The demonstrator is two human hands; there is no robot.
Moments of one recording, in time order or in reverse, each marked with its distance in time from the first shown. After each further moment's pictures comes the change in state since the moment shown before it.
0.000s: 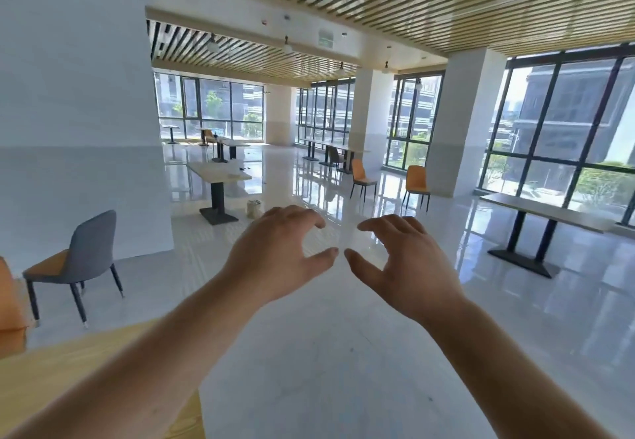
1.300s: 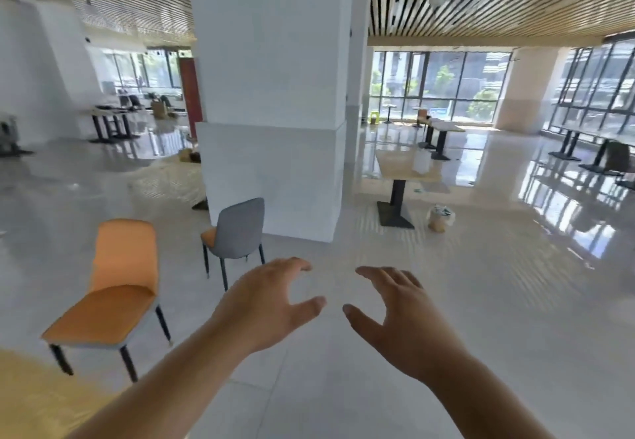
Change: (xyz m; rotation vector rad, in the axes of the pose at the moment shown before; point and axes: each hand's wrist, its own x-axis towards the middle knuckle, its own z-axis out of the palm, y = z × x) left_hand 0.413 -0.527 0.415 0.338 -0.102 -0.827; right_hand 0.607 0.294 0.680 0.496 -0.539 -0.415
